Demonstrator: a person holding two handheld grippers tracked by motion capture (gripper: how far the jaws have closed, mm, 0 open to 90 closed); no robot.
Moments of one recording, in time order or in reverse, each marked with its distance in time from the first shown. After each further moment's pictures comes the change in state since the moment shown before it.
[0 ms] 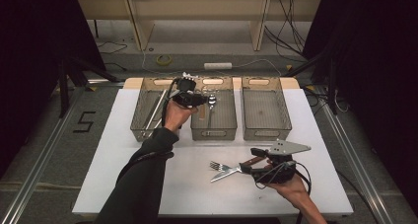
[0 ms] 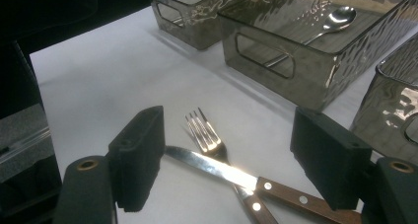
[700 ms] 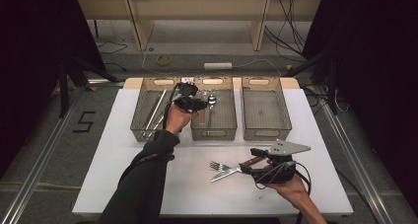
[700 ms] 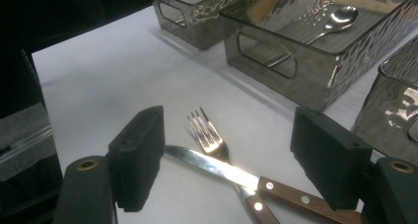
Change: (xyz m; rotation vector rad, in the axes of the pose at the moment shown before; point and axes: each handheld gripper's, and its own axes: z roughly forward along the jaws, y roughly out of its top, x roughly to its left) left arm 0.000 -0.012 0.012 0.038 0.012 0.020; right arm 0.001 0.000 0.000 0.004 0.003 -0.003
